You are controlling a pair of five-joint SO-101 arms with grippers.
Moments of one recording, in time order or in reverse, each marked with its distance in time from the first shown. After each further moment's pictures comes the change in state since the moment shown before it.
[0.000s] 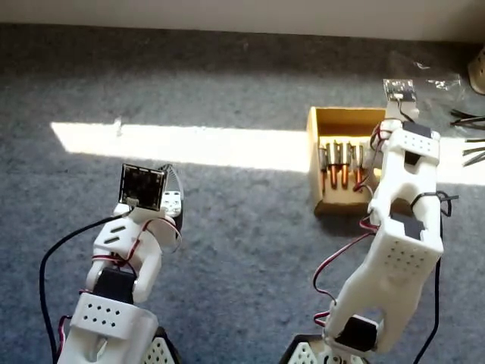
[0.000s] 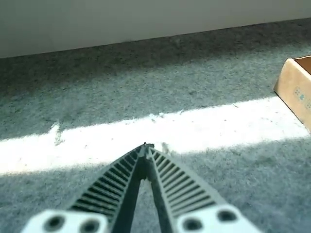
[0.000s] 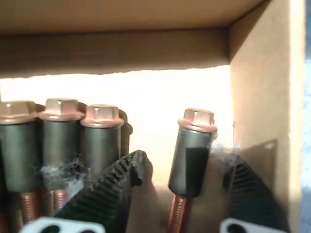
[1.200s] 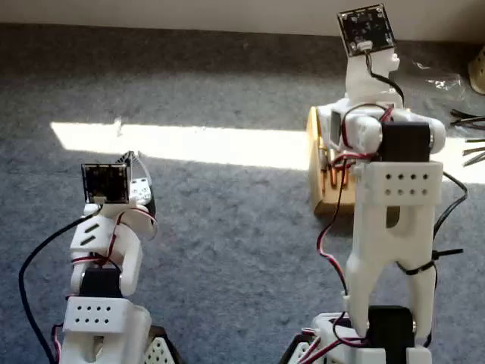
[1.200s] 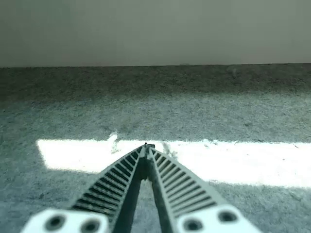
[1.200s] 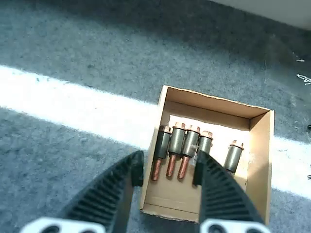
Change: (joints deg) left arm -12.2 0.1 -1.1 -4.0 1.2; right arm -21.5 -49.4 -1.1 28.9 -4.7
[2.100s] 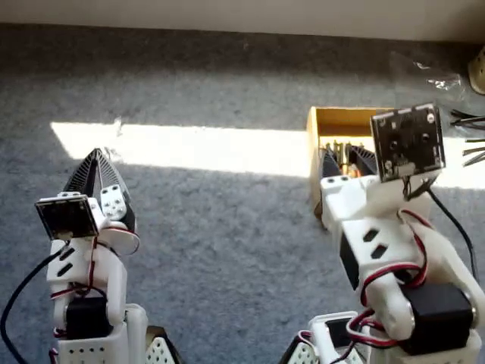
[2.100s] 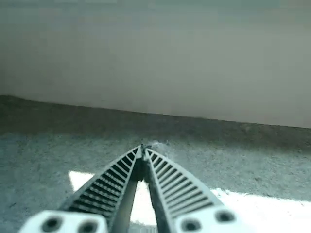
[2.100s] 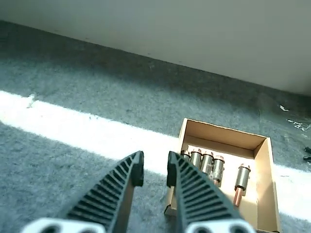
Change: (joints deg) left arm -5.0 -26.1 -2.3 15.6 0.1; right arm -6.1 -40.6 21.5 -1.1 -5.7
